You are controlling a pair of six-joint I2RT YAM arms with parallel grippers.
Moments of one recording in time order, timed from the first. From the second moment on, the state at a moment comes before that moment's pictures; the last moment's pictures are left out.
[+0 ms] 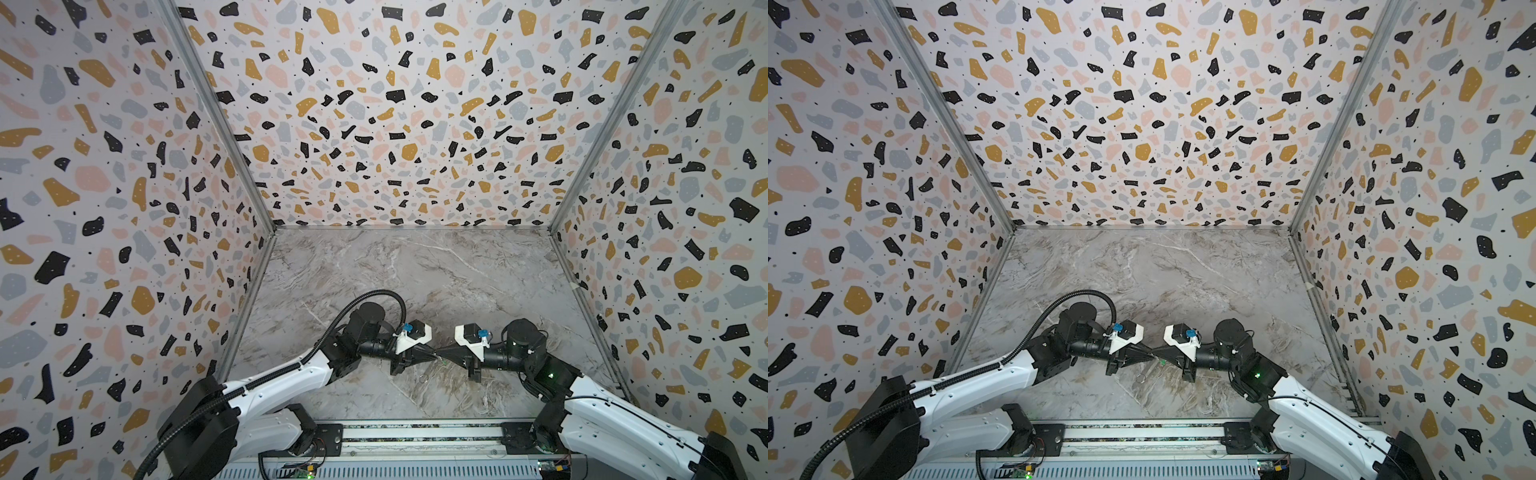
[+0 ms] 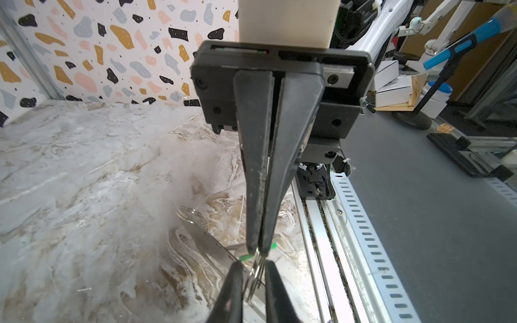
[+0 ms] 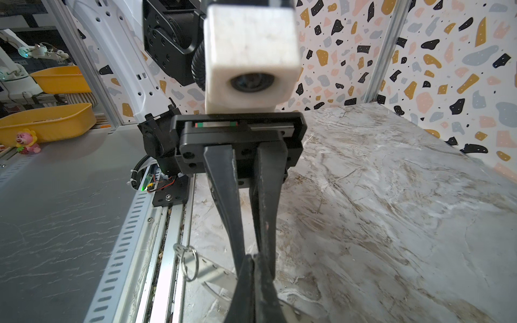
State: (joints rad) left arm -0.80 1.16 0.59 0.16 0.81 0.26; right arm 0.78 0.77 0.42 0.12 -0.65 -0.14
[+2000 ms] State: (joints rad) left arm -0.77 1.07 0.53 0.30 0.75 0.14; right arm 0.79 0.68 0.39 0.16 -0.61 -0.13
